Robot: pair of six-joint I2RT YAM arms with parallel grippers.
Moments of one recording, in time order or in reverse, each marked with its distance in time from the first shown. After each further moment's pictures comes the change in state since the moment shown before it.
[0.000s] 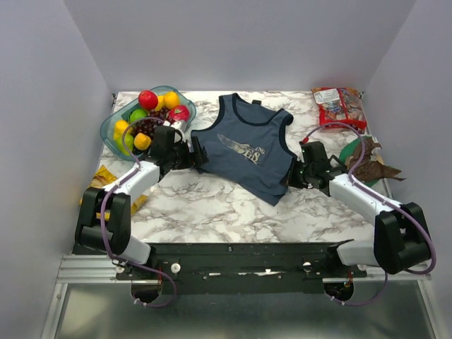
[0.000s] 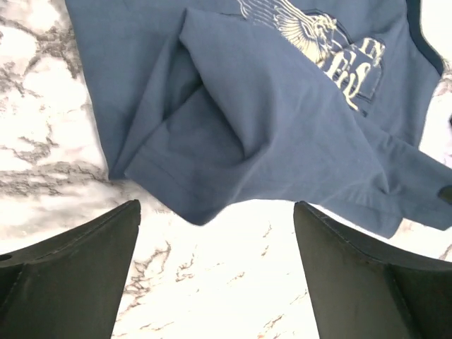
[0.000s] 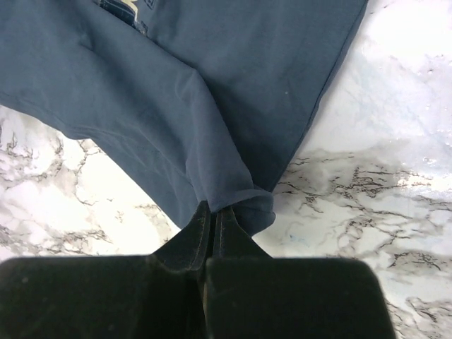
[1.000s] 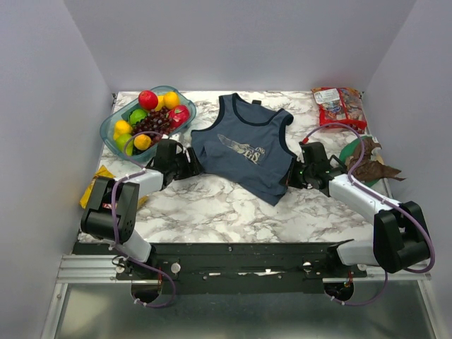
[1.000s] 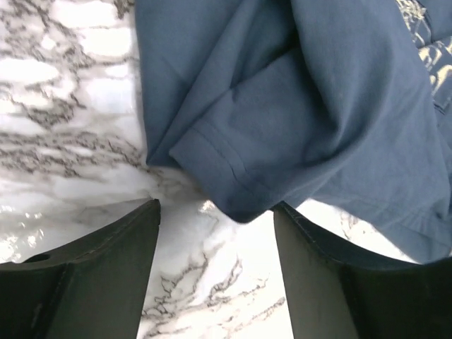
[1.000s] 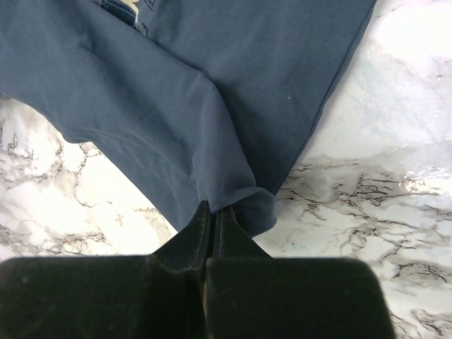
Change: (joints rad) left arm 0.000 0.076 -0.199 0.264 -0.072 -0.082; right arm -0.006 0.016 -0.014 0.037 -0.017 -0.003
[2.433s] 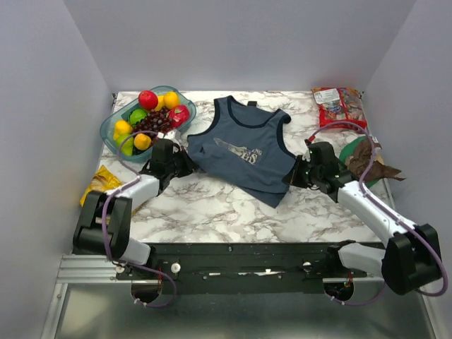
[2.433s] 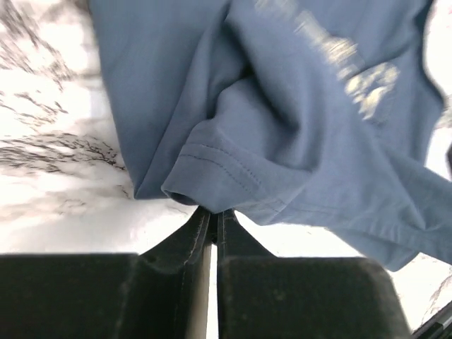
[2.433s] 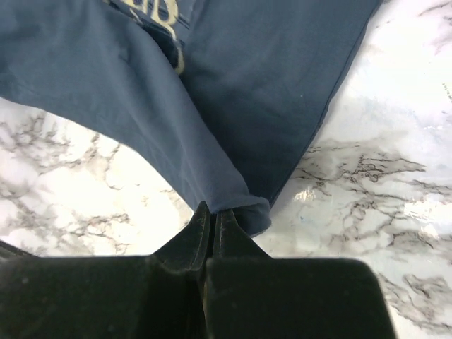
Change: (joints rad) left arm 0.001 -0.113 -0.057 0.055 0.010 -0.061; right arm 0.000 -0.145 0.005 -0.080 -0.005 -0.007
